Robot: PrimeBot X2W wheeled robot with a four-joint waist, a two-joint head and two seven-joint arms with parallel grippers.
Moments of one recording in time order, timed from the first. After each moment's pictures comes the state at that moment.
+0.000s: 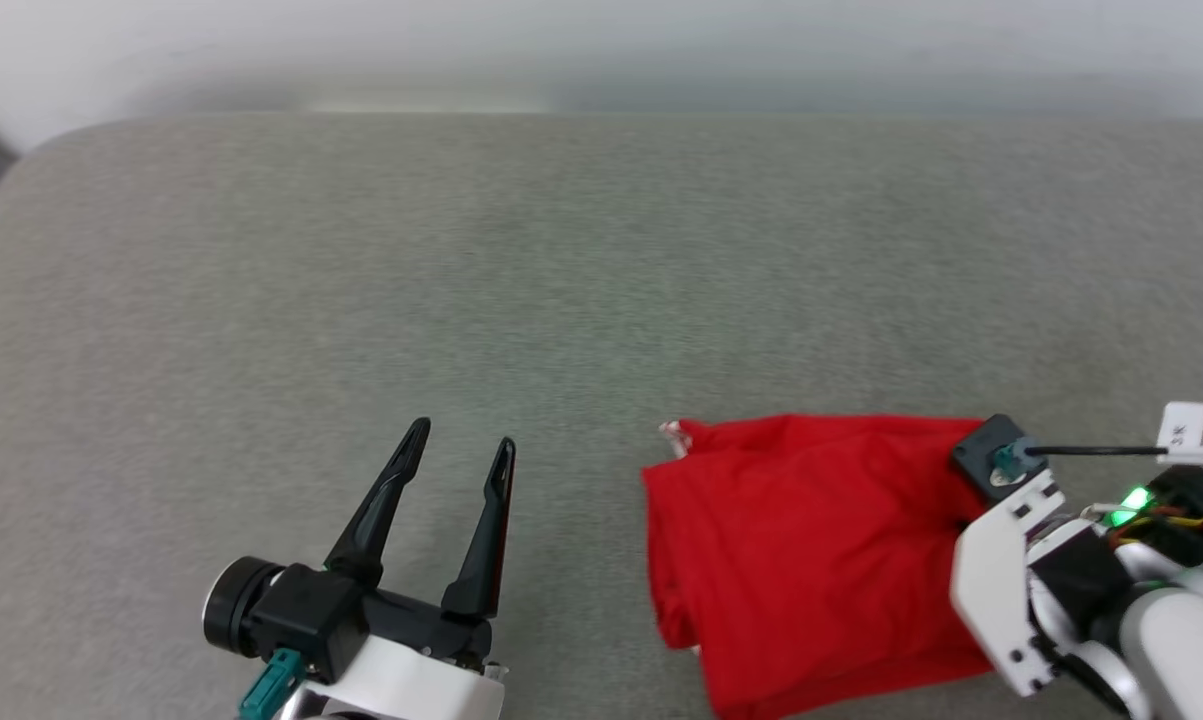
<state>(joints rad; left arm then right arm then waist) 0.01 0.09 -0.20 -0.11 -0.16 -0.13 -0.26 -0.22 -0.42 0.35 -0.05 0.19 0.13 0.84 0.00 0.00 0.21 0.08</state>
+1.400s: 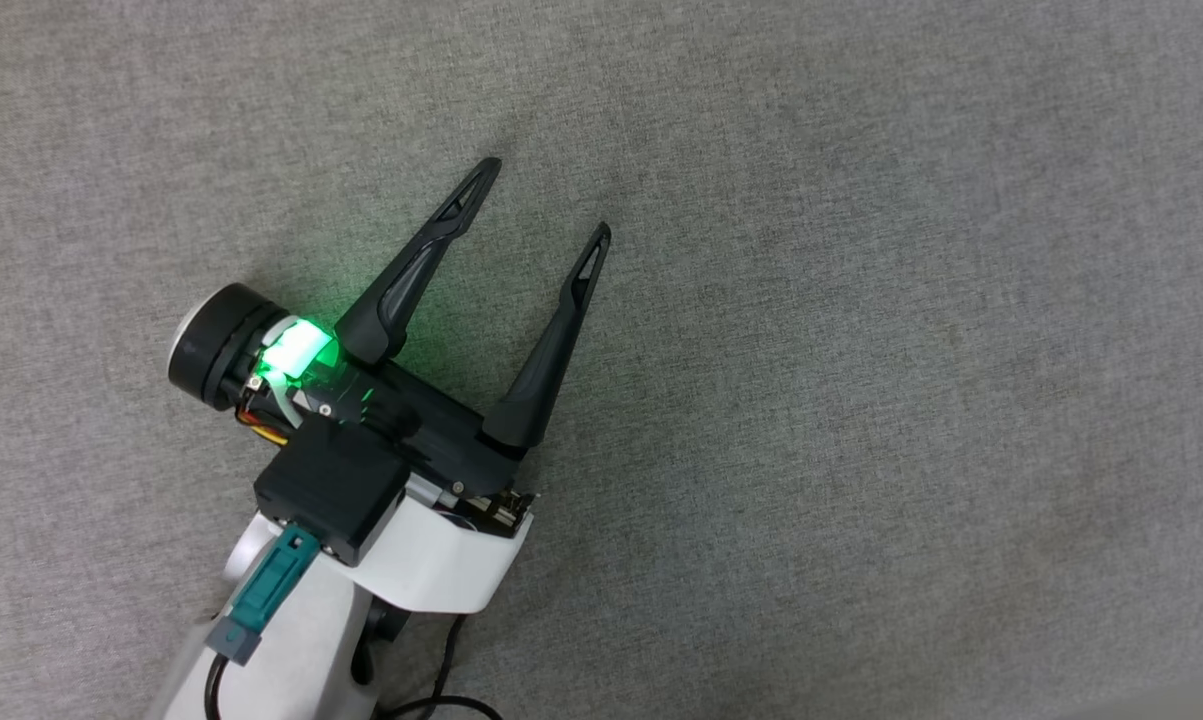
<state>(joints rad) -0.39 0.24 -0.36 -0.24 -0.10 -0.13 -0.26 -0.66 -0.91 0.17 0.59 0.06 0.13 0.27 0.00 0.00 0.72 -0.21</state>
